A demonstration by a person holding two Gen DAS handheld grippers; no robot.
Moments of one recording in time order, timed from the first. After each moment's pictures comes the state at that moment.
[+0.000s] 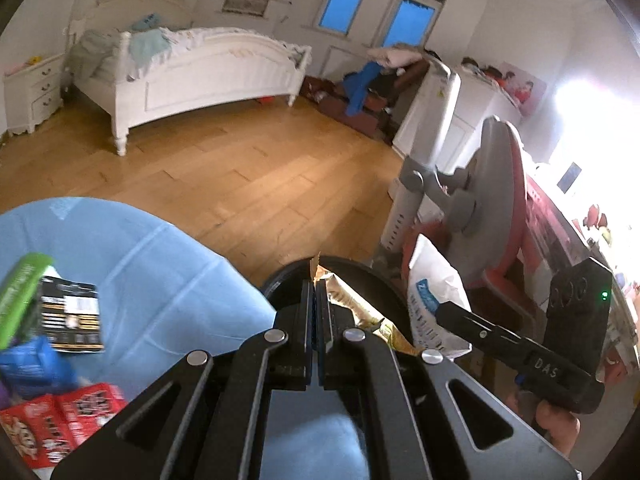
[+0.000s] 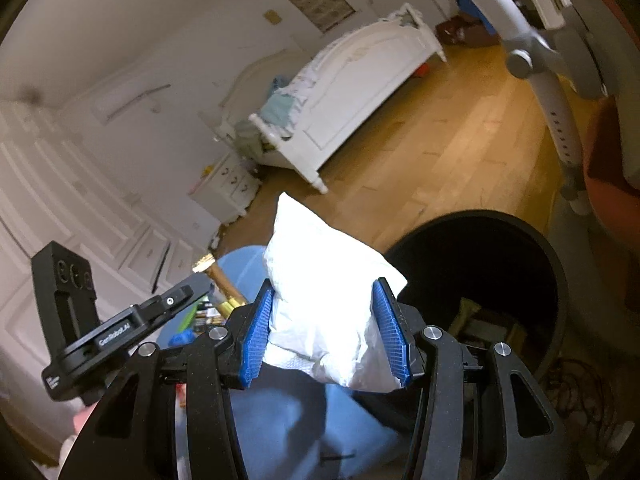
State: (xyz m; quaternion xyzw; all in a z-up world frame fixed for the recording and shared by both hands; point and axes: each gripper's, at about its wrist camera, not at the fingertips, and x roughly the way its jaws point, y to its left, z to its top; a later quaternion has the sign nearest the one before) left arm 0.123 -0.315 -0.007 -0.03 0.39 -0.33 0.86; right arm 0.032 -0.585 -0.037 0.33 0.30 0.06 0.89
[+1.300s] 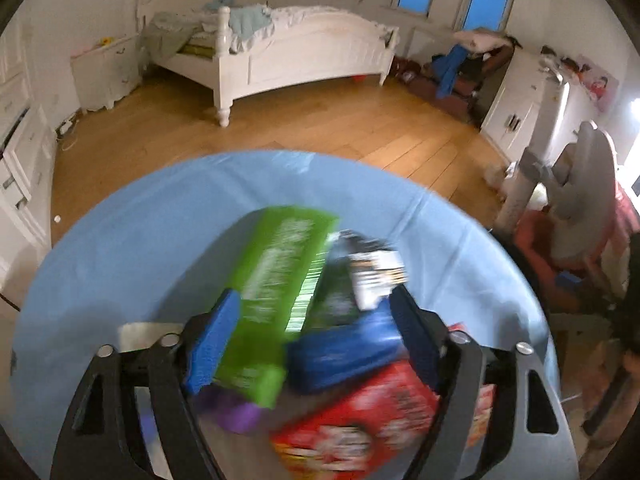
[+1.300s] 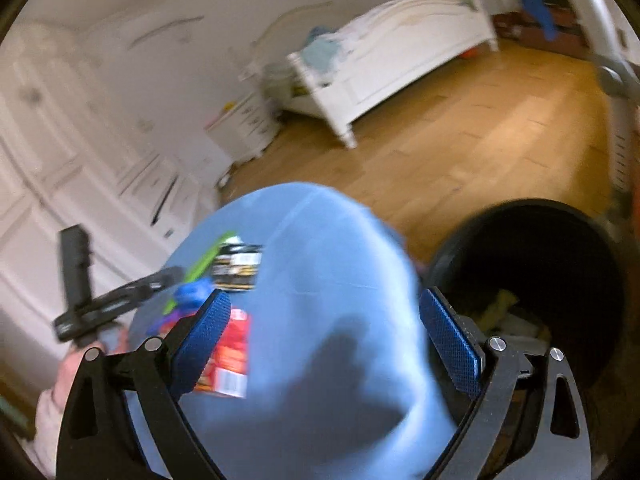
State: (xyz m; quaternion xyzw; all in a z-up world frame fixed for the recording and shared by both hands) left arm 0.180 -0.112 -0.030 0.02 0.44 -0.19 0.88; right arm 0.105 -0.433 -0.028 0.22 0.37 0.15 0.89
